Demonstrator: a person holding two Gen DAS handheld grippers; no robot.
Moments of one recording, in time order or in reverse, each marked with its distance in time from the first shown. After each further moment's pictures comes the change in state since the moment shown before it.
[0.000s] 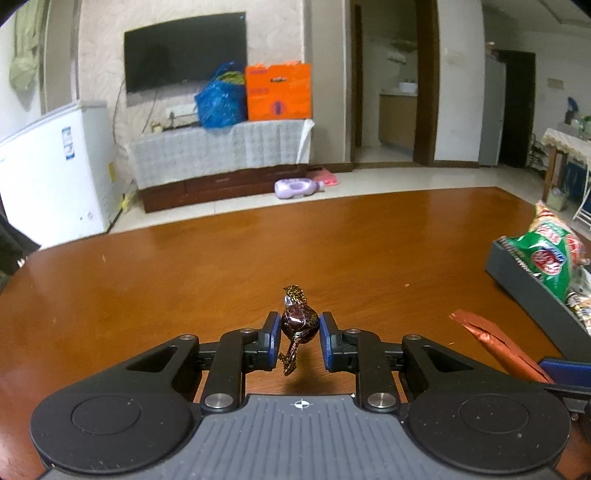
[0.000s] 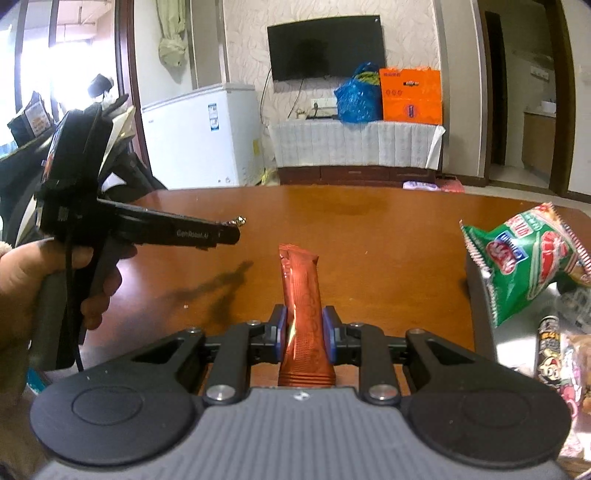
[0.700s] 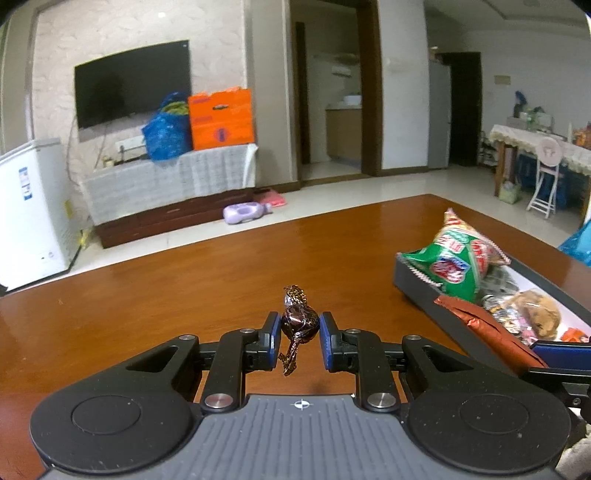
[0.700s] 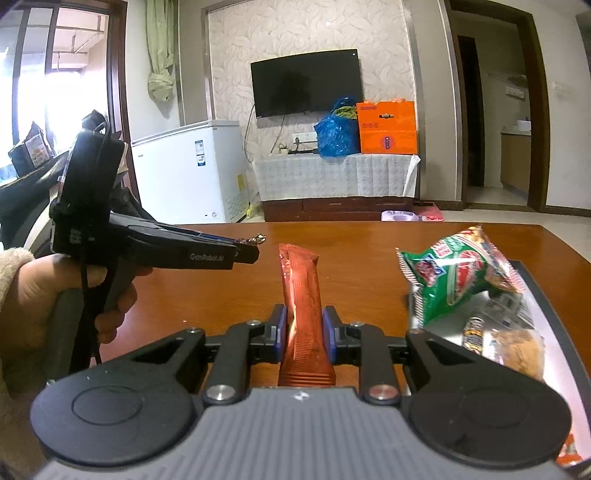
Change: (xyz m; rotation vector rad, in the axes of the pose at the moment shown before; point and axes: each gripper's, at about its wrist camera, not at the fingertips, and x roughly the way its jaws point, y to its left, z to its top) left arm -0.032 -0.074 0.005 0.099 -0.063 -0.139; right arm -0.097 -0.007 0.007 0.026 -0.101 -0.058
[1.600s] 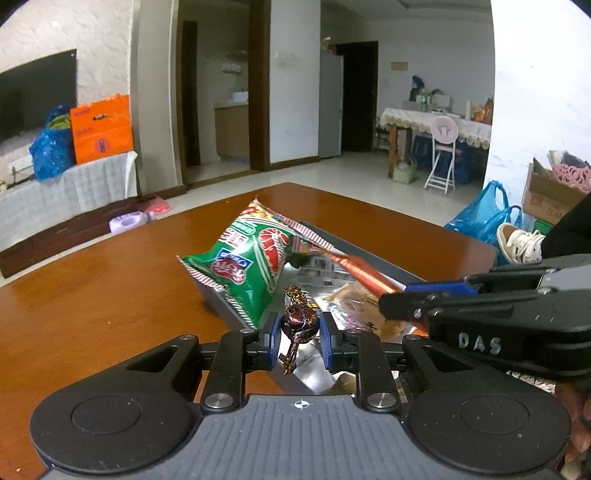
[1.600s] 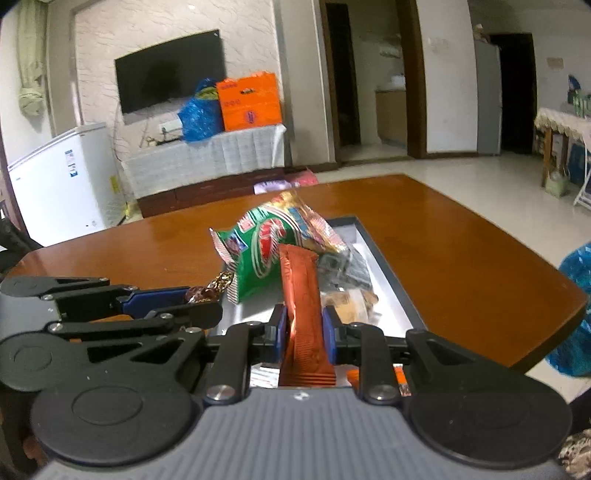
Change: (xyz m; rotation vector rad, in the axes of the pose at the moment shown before) left arm 0.026 -0.144 -0.010 0.126 0.004 -0.321; right arm -0.008 -0.097 -0.001 0.223 0.095 -0.384
